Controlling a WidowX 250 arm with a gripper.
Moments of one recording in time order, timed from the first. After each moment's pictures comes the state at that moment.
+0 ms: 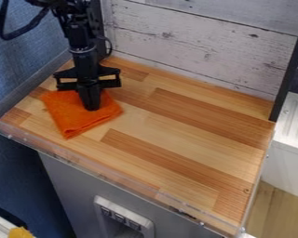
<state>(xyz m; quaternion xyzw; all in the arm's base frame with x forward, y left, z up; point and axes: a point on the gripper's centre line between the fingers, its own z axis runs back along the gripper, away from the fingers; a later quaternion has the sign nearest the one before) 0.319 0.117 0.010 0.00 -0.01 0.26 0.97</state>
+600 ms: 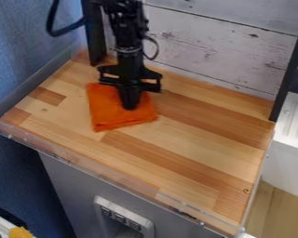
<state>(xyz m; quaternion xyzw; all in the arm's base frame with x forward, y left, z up) 0.341 0.057 0.011 0.00 0.00 0.10 0.99</state>
